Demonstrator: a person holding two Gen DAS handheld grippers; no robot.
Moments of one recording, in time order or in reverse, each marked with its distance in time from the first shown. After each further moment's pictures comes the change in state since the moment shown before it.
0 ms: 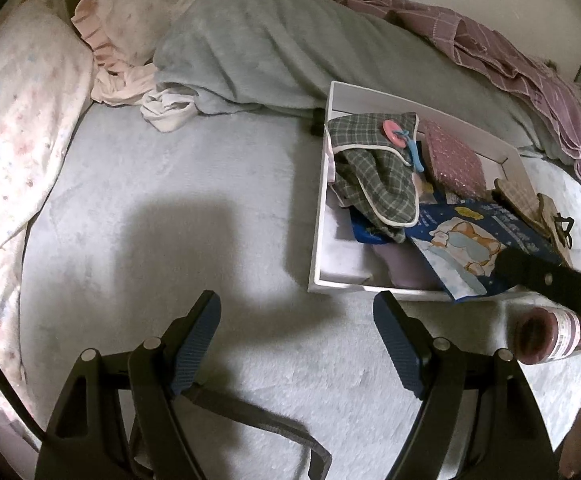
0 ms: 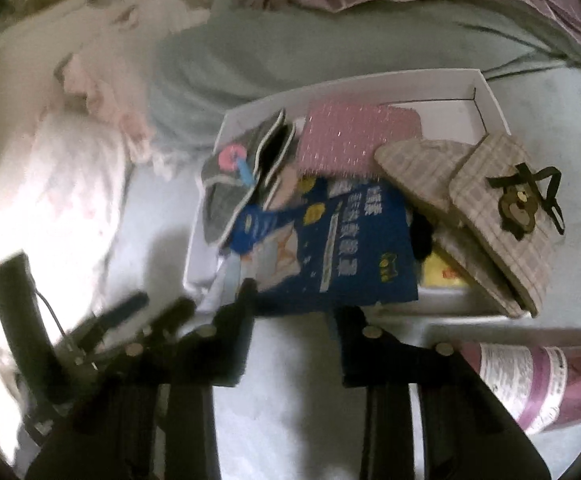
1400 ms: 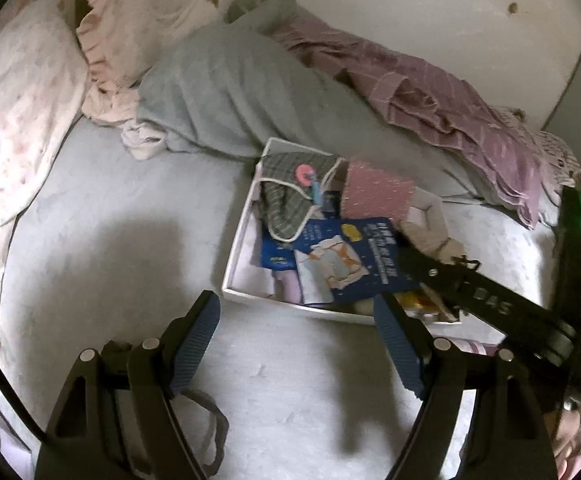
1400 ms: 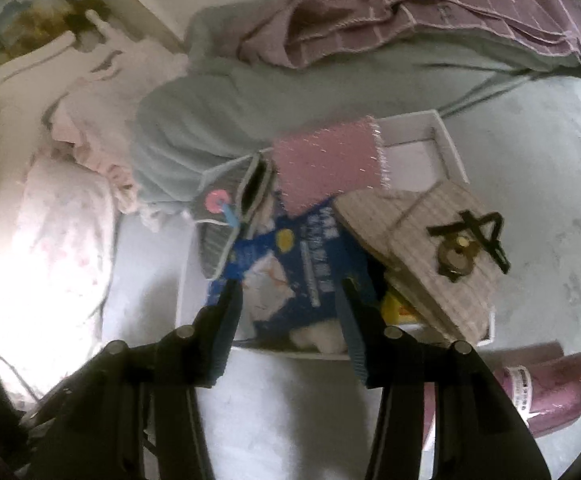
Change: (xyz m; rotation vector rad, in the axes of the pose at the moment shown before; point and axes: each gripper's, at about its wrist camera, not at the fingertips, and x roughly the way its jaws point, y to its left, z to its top) left arm -0.071 -0.036 -0.001 -0.084 -0.122 -0.157; right arm -0.023 -0.007 0.014 0.051 -0.118 -0.077
